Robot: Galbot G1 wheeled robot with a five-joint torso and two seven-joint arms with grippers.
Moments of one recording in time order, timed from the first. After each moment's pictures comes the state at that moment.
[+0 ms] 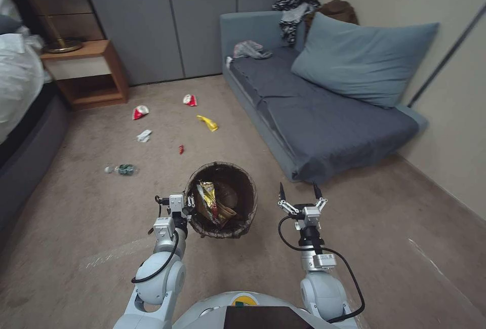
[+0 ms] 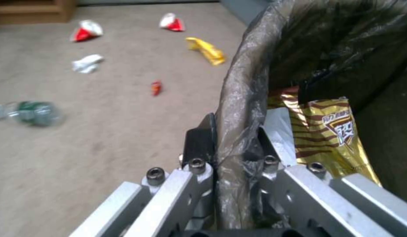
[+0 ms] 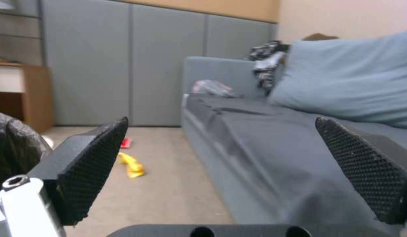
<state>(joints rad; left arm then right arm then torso) 1.57 -1.49 -0.42 -2.11 -0.14 0.30 -0.16 -1.59 1.59 0.51 1.86 -0.08 0.53 0.00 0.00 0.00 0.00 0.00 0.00</state>
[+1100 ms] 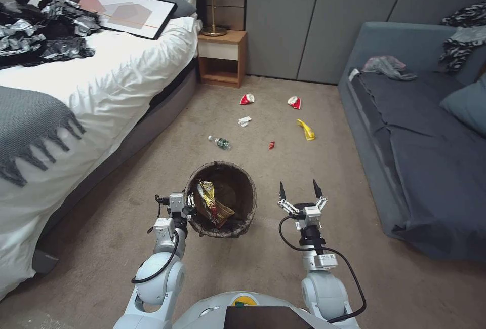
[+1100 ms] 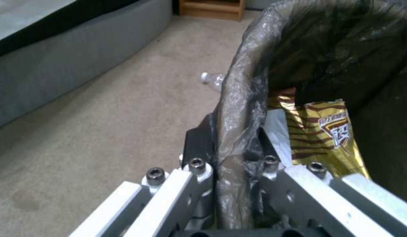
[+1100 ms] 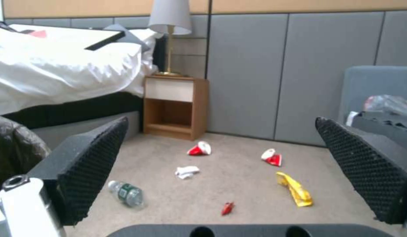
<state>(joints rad) 1.57 -1.49 -0.42 -2.10 -0.12 0.27 -0.14 -1.59 1.59 0.52 1.86 -0.07 0.54 -0.02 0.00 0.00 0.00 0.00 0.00</state>
